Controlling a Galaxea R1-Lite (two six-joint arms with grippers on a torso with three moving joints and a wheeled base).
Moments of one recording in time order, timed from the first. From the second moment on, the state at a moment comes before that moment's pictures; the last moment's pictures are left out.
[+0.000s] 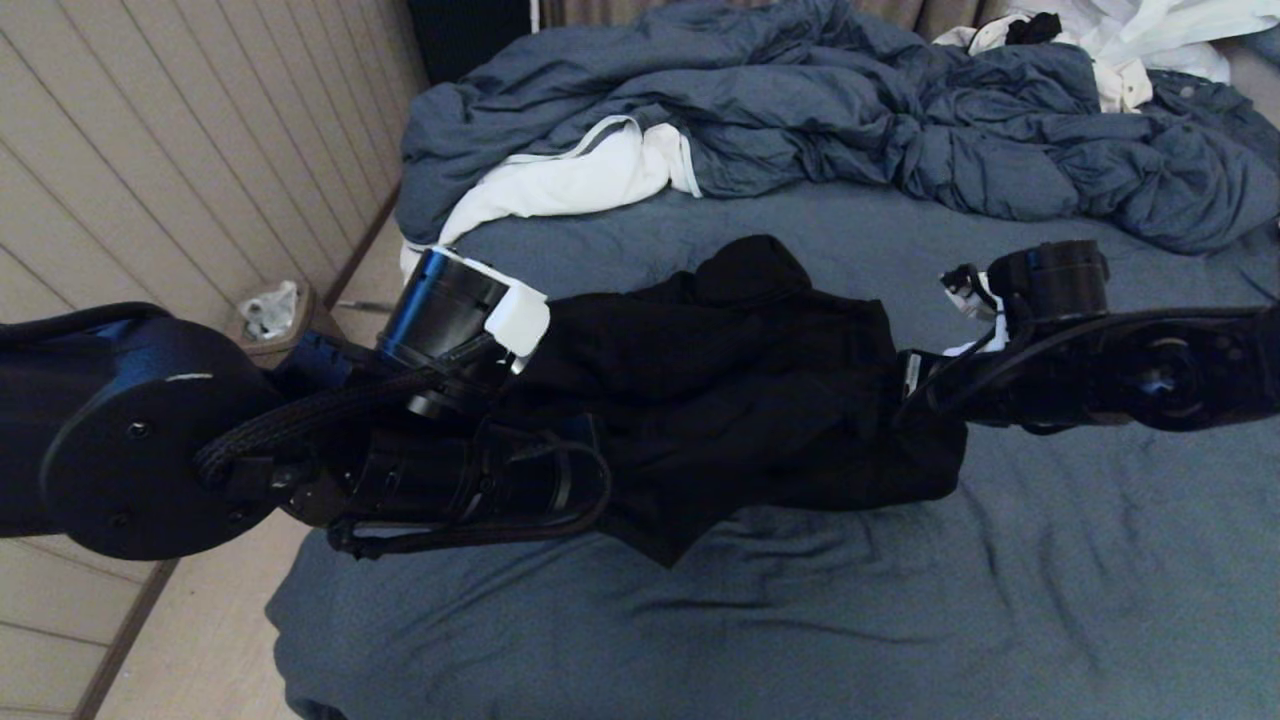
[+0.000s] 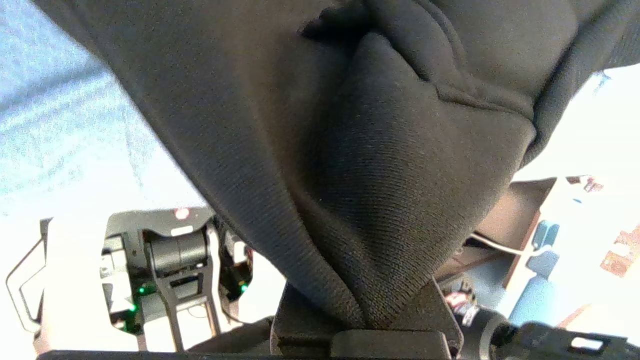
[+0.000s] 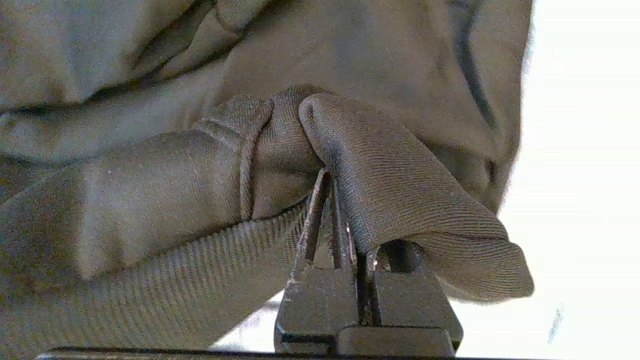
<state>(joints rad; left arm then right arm) -0.81 1.69 -1.20 0.15 -0.01 -0.79 0.11 1.80 -1.17 -0.07 0.05 0.28</state>
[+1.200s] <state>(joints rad) -0.51 1.93 -1.57 0.13 -0.21 -0.78 0.09 1.93 -1.47 -0.03 0.04 0.28</state>
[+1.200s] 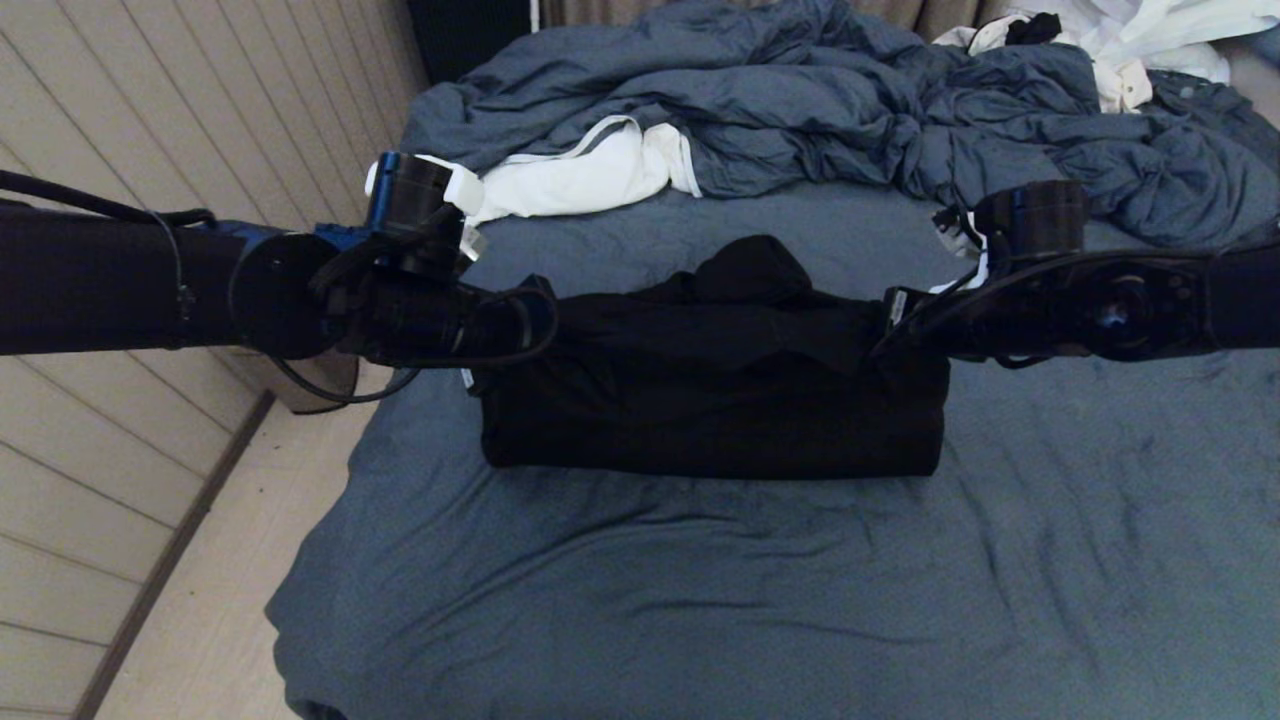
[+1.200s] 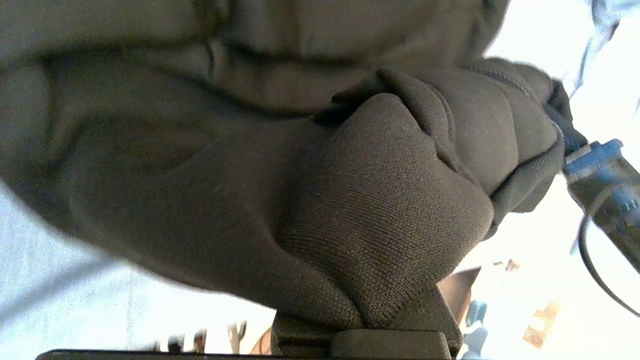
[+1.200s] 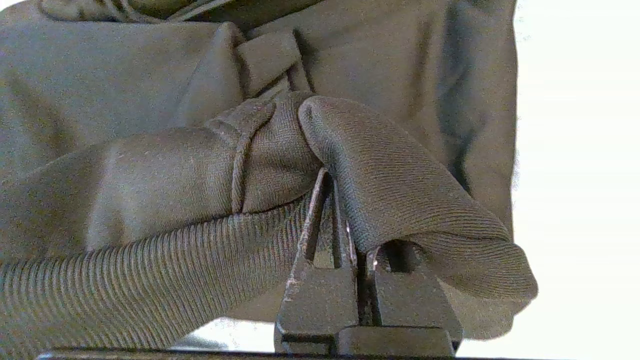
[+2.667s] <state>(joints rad) -0.42 2.28 -1.88 0.06 -0.31 -0.66 0.06 2.15 -1.66 -0.03 0.03 0.27</state>
